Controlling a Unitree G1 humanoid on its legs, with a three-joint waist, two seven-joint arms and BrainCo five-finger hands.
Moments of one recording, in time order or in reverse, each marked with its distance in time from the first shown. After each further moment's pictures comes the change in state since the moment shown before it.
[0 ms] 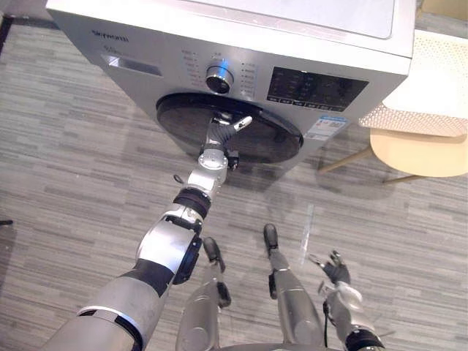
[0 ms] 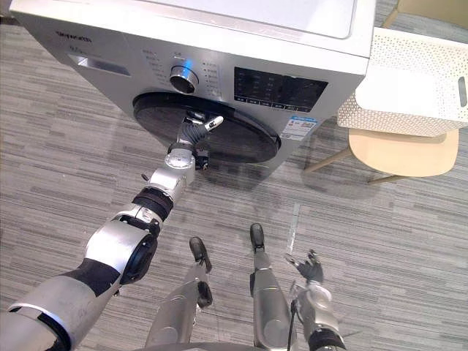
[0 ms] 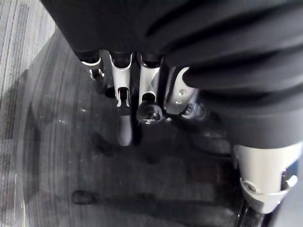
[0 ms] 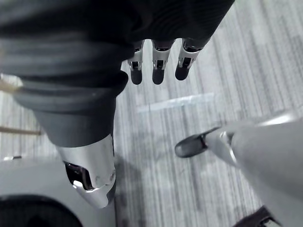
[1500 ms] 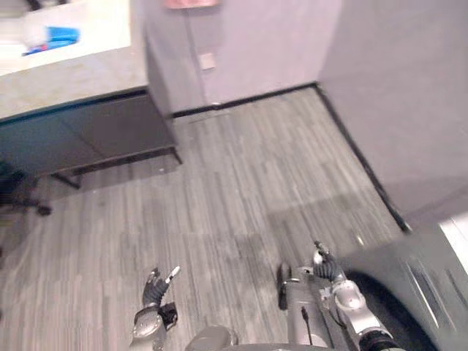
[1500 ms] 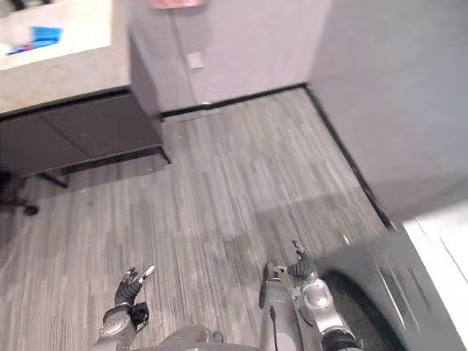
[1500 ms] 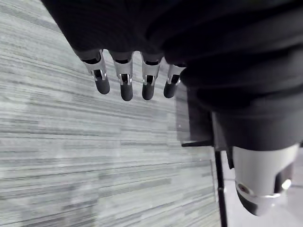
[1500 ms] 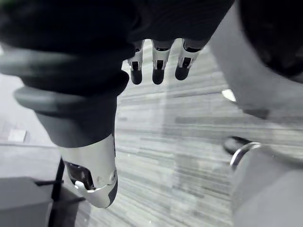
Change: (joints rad) left arm 1.159 0.046 0.228 -0.263 -0.060 -0.197 -0.135; right arm 0.068 -0.208 0.271 -0.022 -0.351 -0.051 0.015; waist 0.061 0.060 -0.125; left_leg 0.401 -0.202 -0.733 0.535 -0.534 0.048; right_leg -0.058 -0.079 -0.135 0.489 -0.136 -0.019
